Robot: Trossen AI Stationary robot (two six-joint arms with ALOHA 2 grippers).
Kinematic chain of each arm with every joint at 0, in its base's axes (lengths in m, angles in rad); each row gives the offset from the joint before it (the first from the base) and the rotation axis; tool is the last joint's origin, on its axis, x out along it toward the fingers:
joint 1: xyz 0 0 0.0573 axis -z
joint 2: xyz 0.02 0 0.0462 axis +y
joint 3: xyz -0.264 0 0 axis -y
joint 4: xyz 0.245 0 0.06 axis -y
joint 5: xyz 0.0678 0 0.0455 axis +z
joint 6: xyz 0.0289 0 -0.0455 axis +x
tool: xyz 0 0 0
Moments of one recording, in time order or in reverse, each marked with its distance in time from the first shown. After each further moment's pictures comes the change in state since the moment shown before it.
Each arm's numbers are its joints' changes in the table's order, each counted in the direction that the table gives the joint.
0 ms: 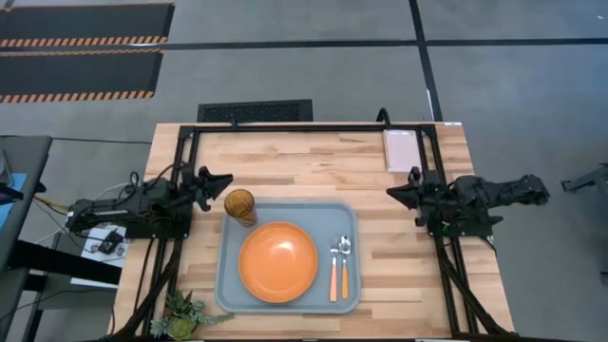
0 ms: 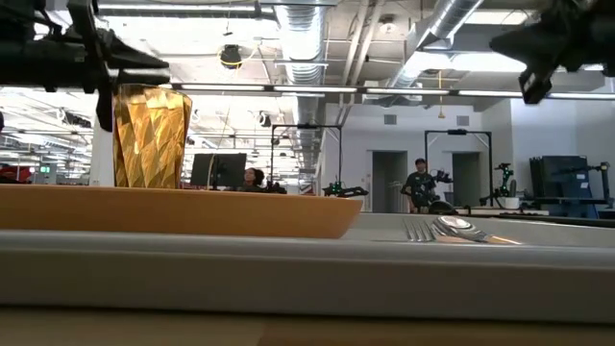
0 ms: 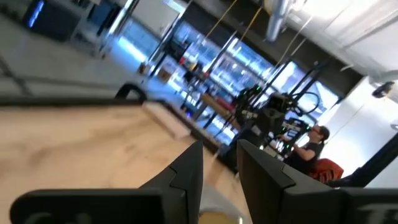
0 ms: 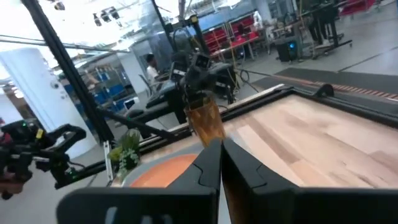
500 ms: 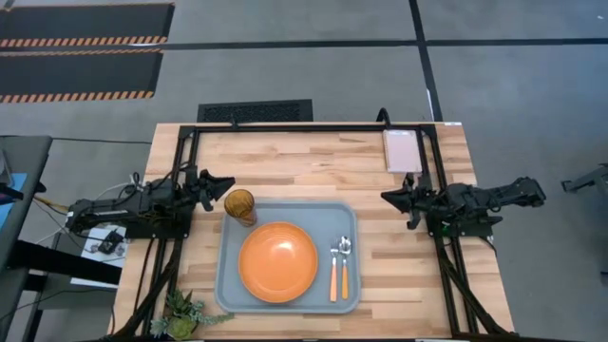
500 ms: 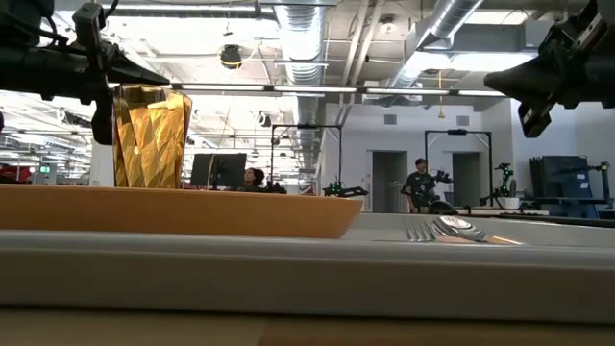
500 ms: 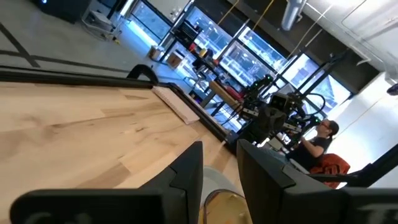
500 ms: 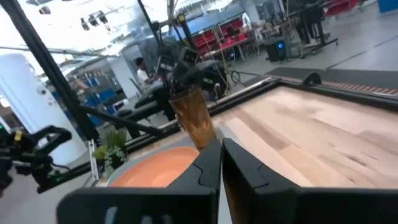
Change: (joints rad) left arm 0.000 0.001 0.000 -0.086 0.001 -0.070; right arm -0.001 -0.069 -0.171 0.096 -0.047 0.024
